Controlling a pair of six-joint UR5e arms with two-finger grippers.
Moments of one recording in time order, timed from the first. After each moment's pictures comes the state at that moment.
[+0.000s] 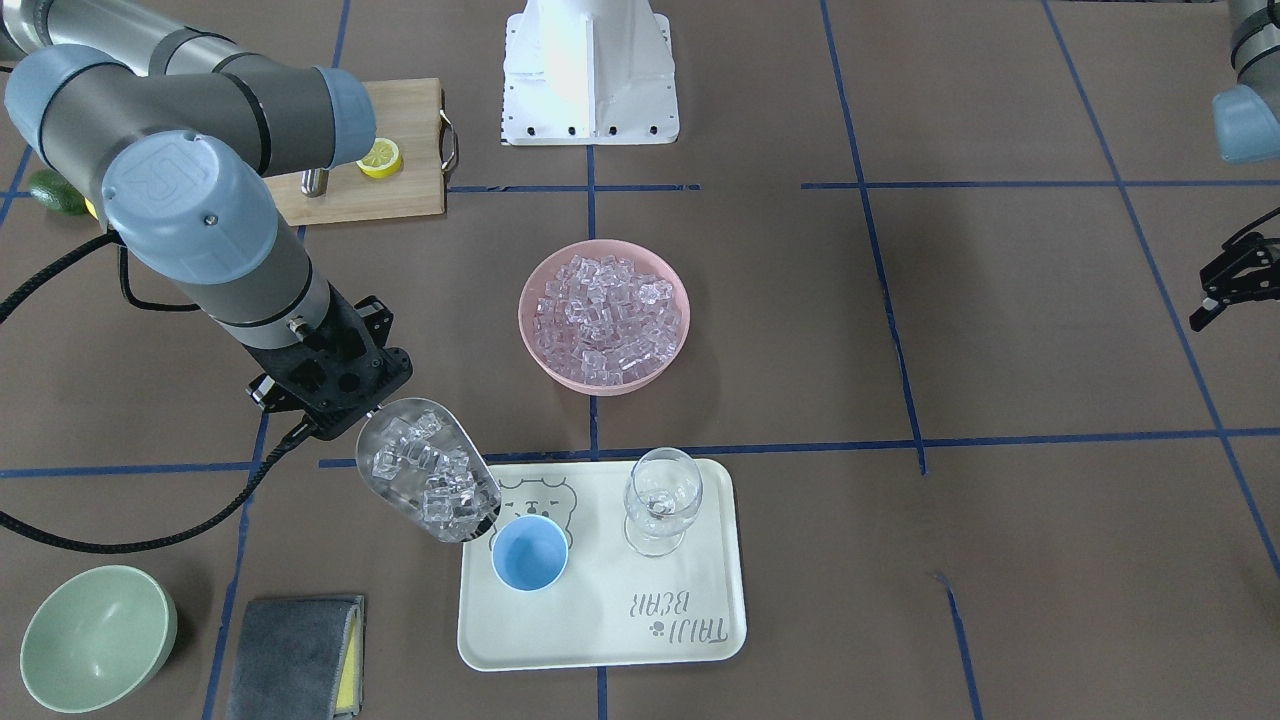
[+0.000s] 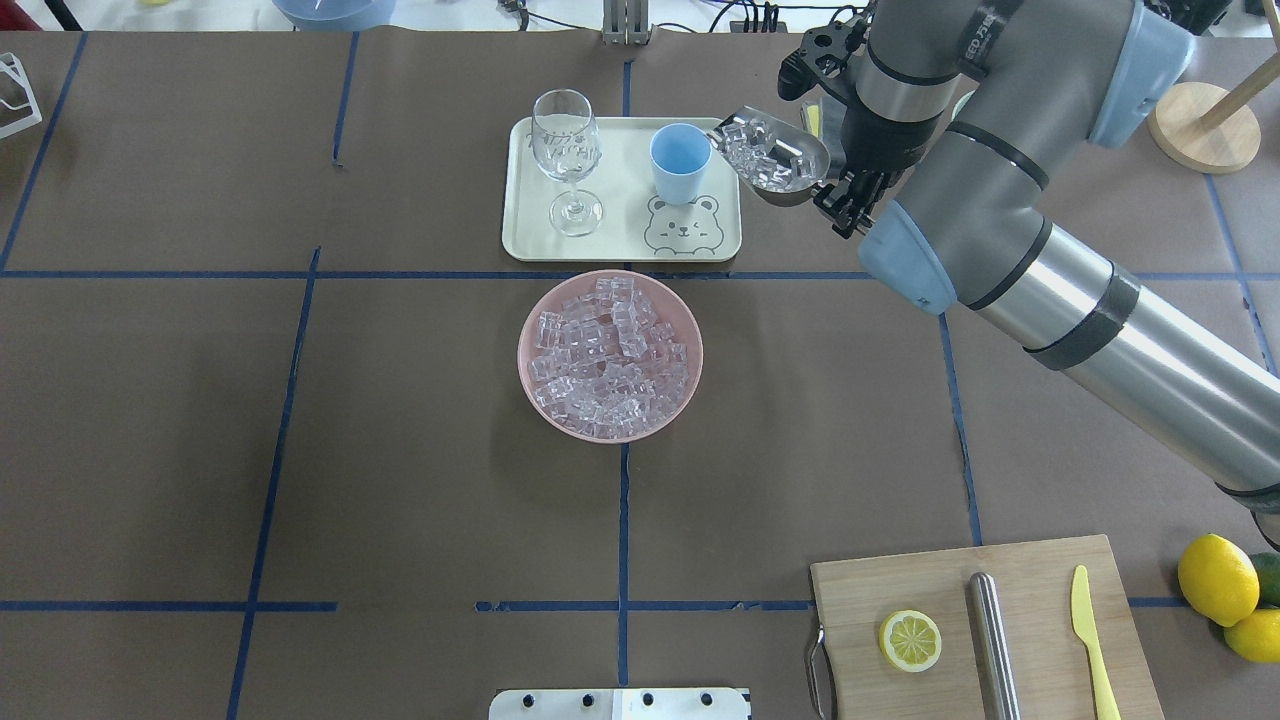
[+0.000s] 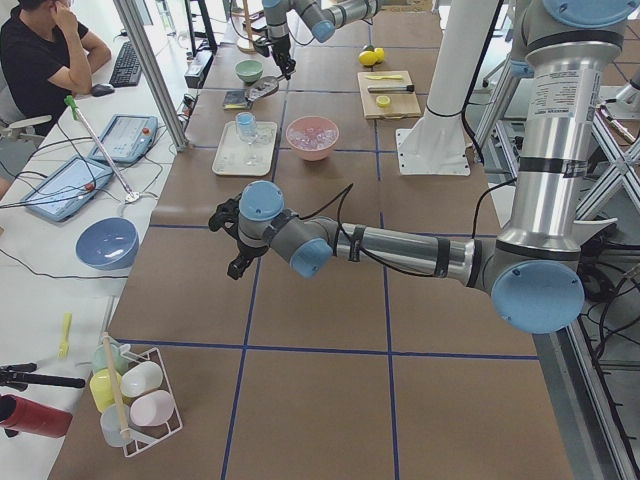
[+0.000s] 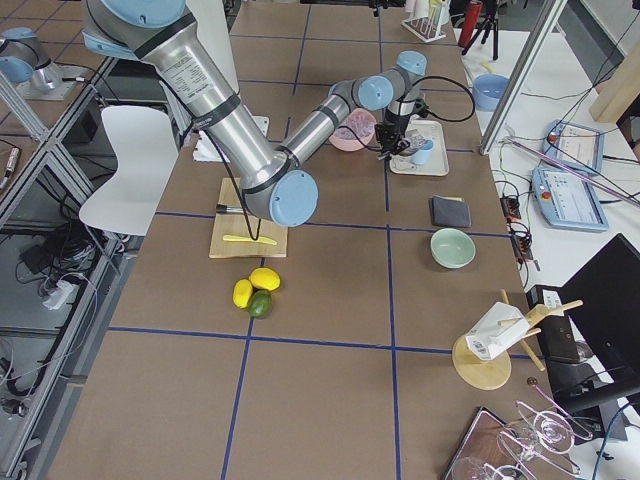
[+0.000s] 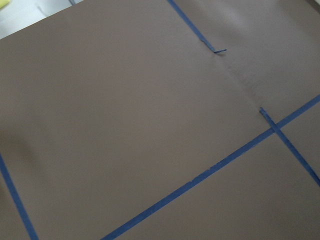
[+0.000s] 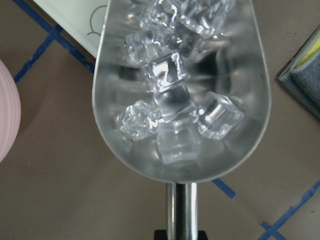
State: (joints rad) left arm -1.36 -1.63 -1.62 -2.13 -2.36 -0.12; right arm 0.89 -0.84 1.58 -1.88 2.16 0.06
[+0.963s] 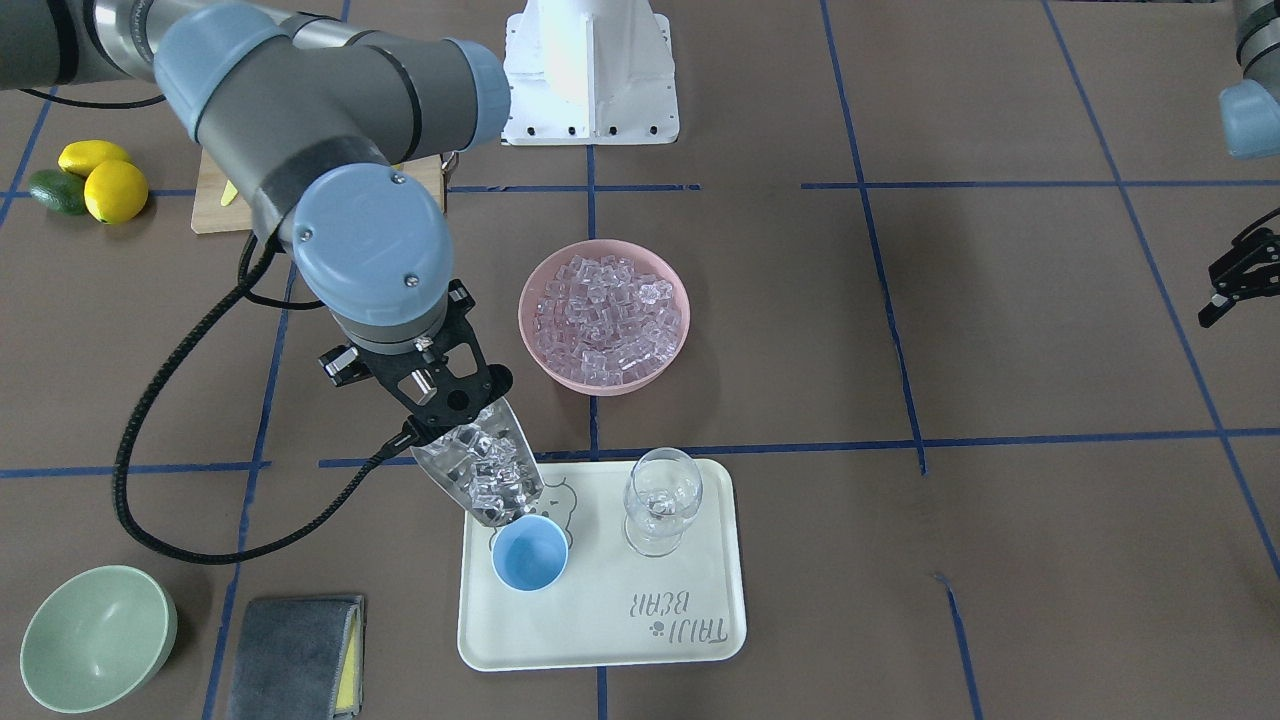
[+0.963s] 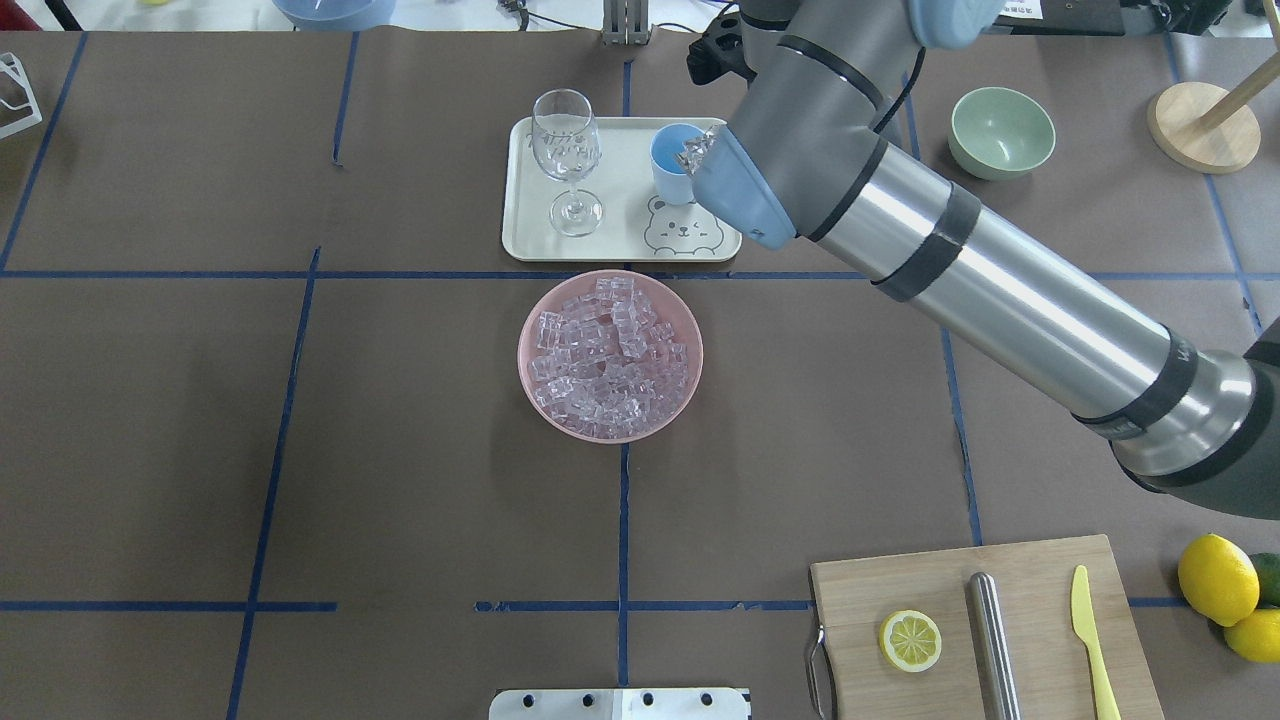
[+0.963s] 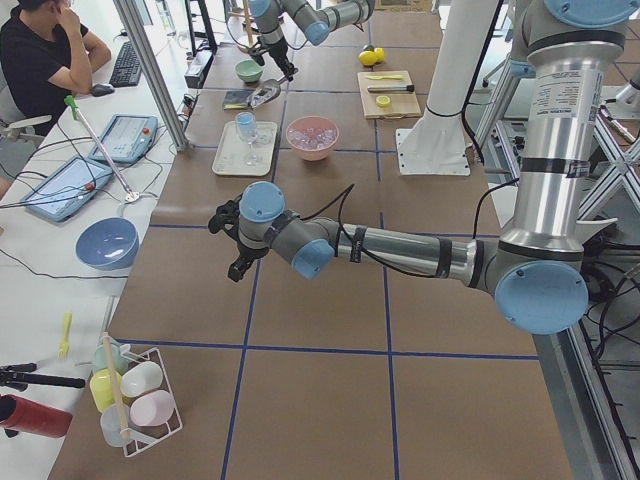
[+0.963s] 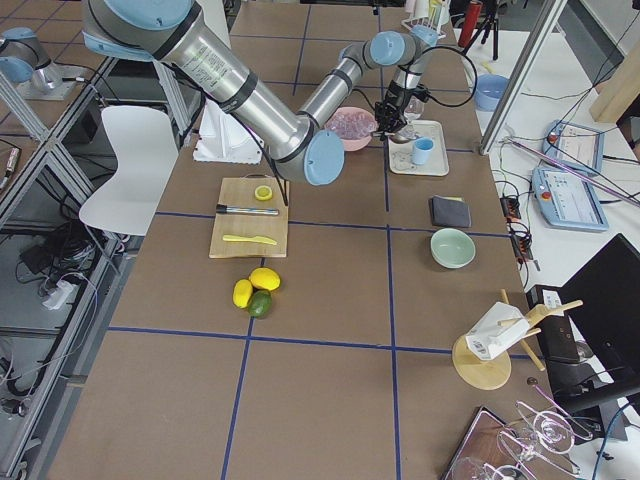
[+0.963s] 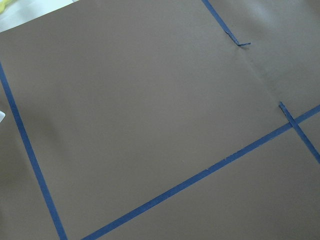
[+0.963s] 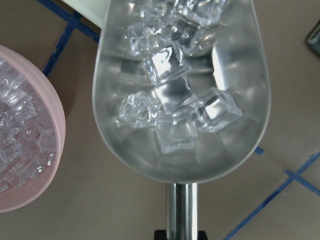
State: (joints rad) left arm -1.37 -1.63 -1.63 -2.12 -2.36 -0.12; right arm 0.85 -0.55 1.37 -2.26 2.15 0.05
